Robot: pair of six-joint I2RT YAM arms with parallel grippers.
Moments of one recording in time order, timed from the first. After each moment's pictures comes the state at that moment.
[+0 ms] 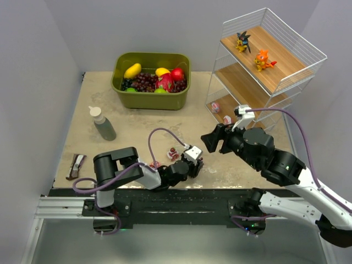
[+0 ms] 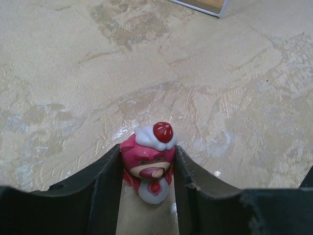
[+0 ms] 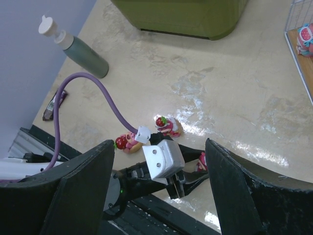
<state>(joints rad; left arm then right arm) -1.23 1.87 0.61 0.95 -0.43 -0.28 0.94 0.76 1.04 -0.60 0.35 0.56</state>
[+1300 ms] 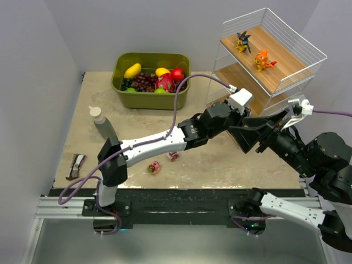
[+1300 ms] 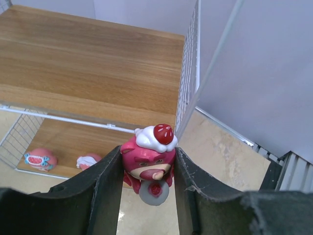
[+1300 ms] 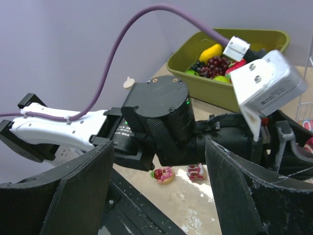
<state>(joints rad) -1.15 1.93 1.76 0.06 -0.22 -0.16 0.94 0.68 1.43 -0.71 0.24 0.40</state>
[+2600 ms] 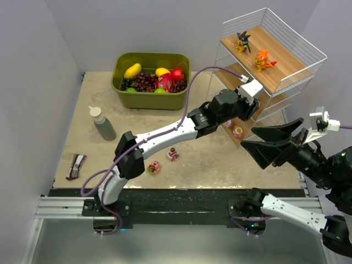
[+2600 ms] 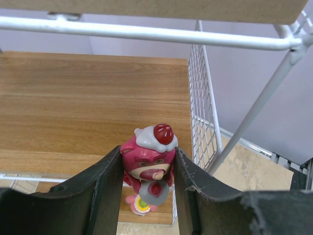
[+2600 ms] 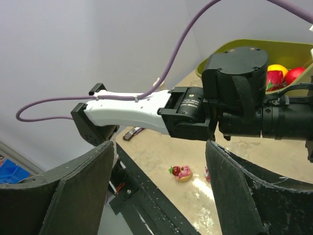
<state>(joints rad) -1.08 2.15 2.10 -0.01 -0.08 -0.04 0.94 0.57 1.43 -0.74 0.11 0.40</state>
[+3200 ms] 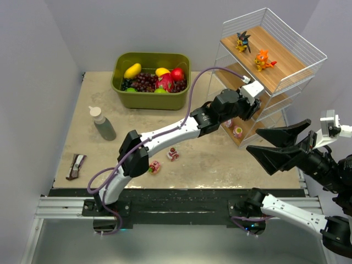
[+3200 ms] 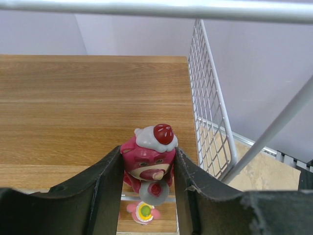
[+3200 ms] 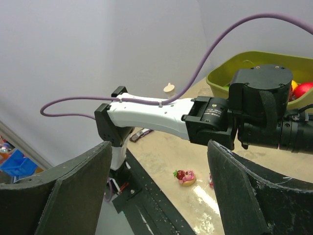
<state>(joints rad) -1.07 2.21 2.14 0.01 -0.04 -0.02 0.94 0.55 1.47 -0.74 0.05 0.37</state>
